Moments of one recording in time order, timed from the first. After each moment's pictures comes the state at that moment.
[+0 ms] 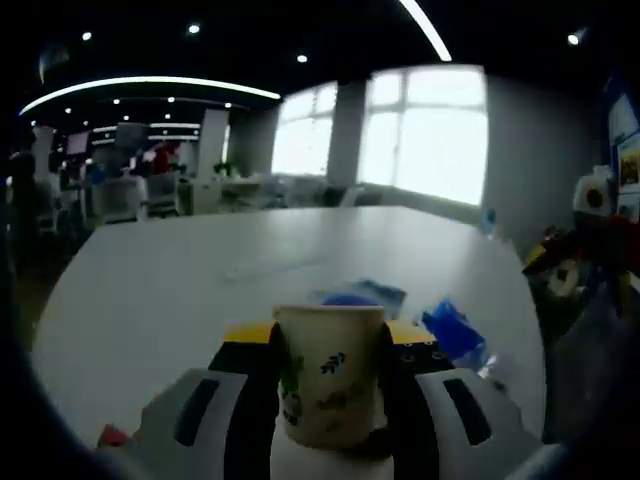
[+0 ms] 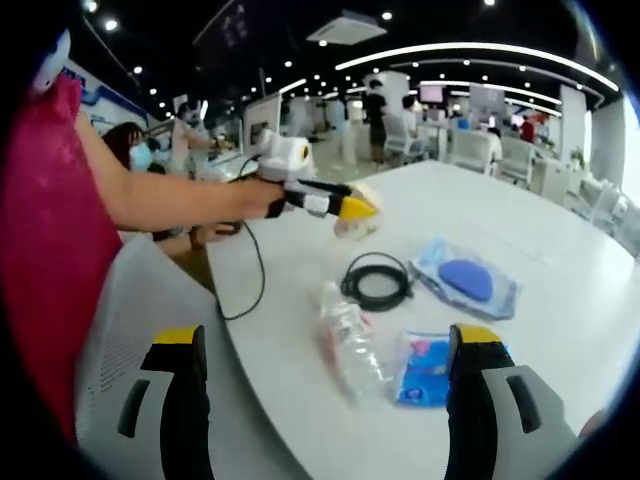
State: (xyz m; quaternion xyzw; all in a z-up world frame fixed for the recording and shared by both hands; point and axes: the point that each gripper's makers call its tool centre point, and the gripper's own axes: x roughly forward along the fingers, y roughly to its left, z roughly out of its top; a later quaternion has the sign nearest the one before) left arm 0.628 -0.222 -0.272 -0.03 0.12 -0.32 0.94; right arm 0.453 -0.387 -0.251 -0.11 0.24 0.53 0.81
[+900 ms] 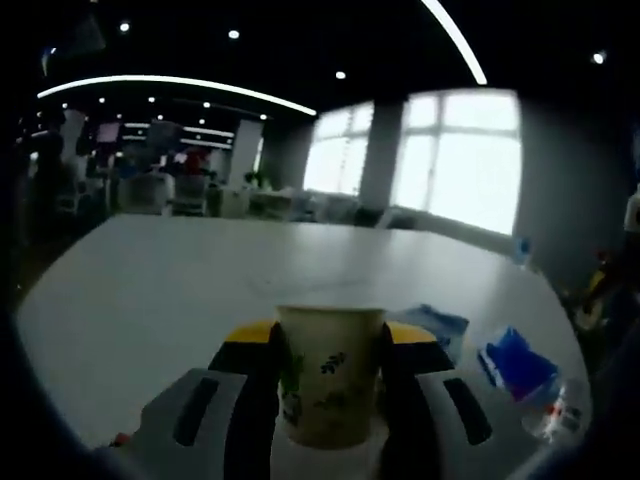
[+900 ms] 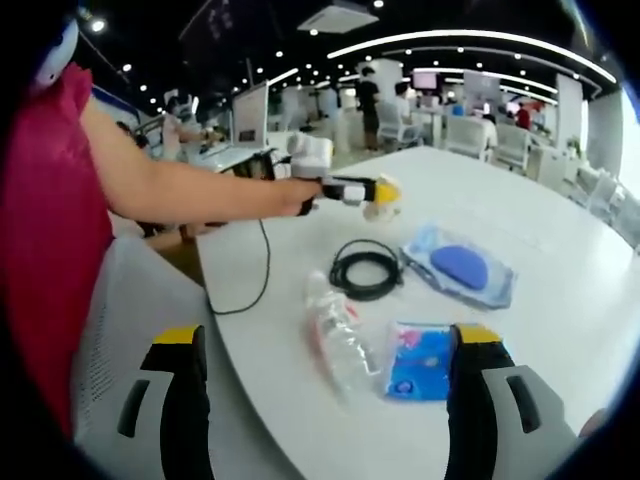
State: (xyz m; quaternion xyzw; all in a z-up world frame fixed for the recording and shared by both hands) left arm 0.710 -0.212 -0.302 -0.08 0.10 -0.25 0.96; right arm 0.467 -0.394 -0.264 -0.12 0.27 0.51 0.81
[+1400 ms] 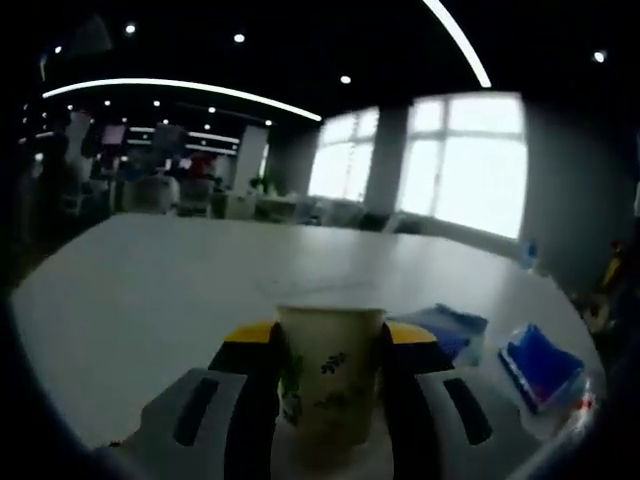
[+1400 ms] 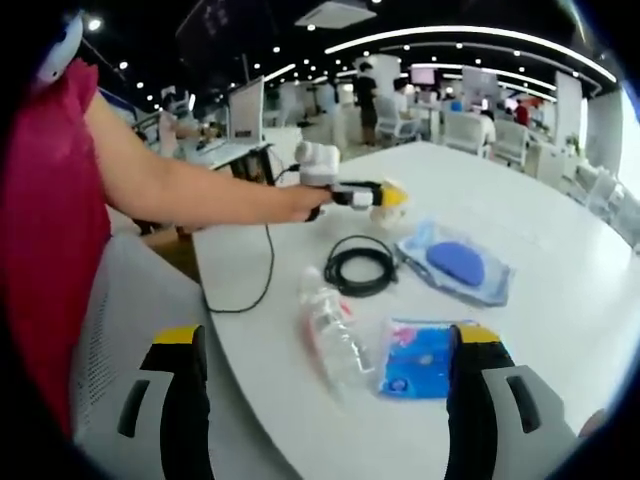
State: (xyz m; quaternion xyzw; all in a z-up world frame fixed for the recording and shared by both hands) left arm 0.726 -0.213 -0.317 -0.08 0.08 -0.24 0.96; right arm 0.471 -0.397 -0.265 -0.12 0.28 0.51 0.81
